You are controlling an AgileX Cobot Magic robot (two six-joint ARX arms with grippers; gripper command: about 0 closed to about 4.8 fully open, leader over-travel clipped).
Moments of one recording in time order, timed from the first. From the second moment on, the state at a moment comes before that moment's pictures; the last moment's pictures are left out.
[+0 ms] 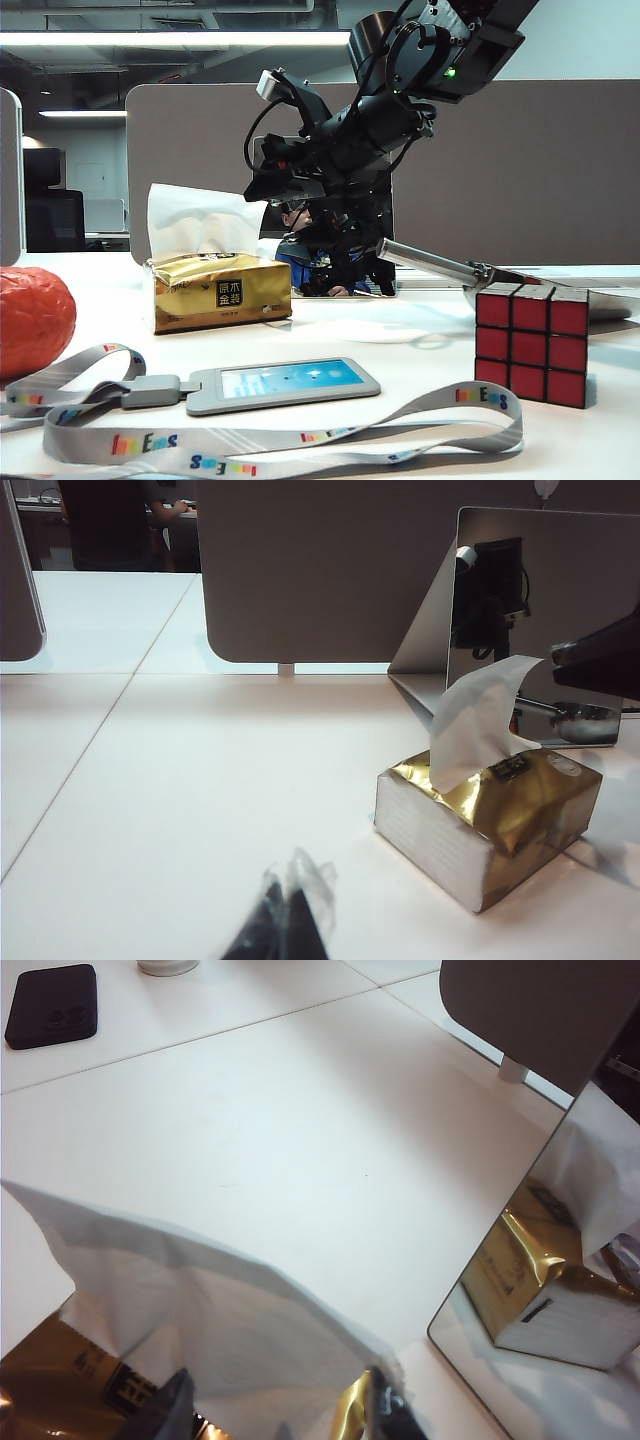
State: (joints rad) left arm 0.00 0.00 0.01 0.02 0.14 -0.02; right arm 0.54 2.02 1.46 0.17 -0.44 -0.21
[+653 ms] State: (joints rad) left arm 0.00 0.00 0.01 0.01 0.14 -0.02; right arm 0.59 2.09 1.53 0.20 -0.37 -0.21
